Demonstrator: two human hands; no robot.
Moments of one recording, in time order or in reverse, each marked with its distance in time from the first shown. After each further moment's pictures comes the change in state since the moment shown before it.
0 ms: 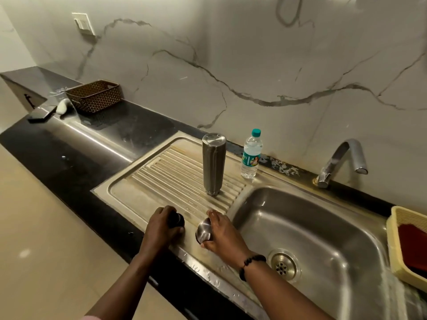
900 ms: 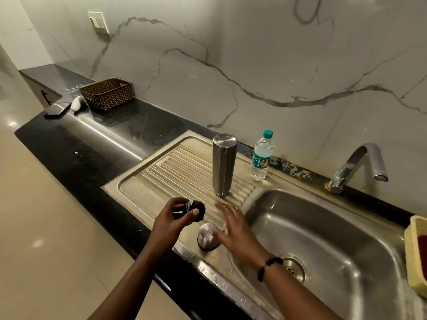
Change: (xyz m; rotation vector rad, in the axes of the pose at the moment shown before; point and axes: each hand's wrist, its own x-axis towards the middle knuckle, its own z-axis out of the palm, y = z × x) left_hand -0.023 0.049 -0.032 -0.696 -0.026 -0.157; right_hand 0.002 -0.004 -0.023 0.287 0.024 0.011
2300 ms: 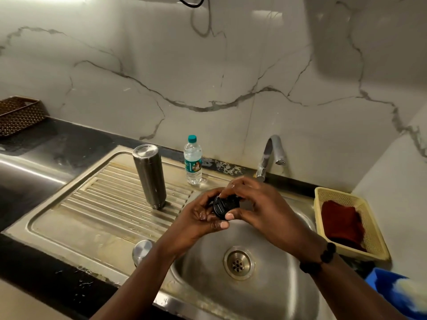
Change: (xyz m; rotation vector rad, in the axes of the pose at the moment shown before) left_hand -0.020 0.086 0.170 -0.234 -0.736 0.237; right_hand -0.107 -0.026 -0.200 -0.242 0.267 -0.134
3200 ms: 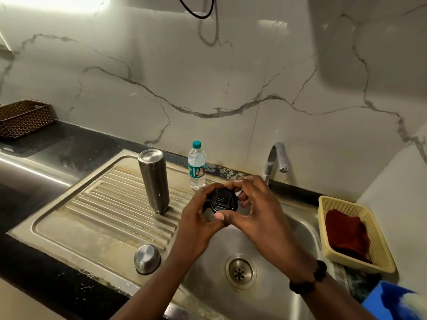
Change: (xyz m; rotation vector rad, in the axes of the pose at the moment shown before) left_hand 0.006 0.001 0.015 0.279 0.332 0.387; right_hand 0.003 -0.025 0.018 0.148 0.249 0.158
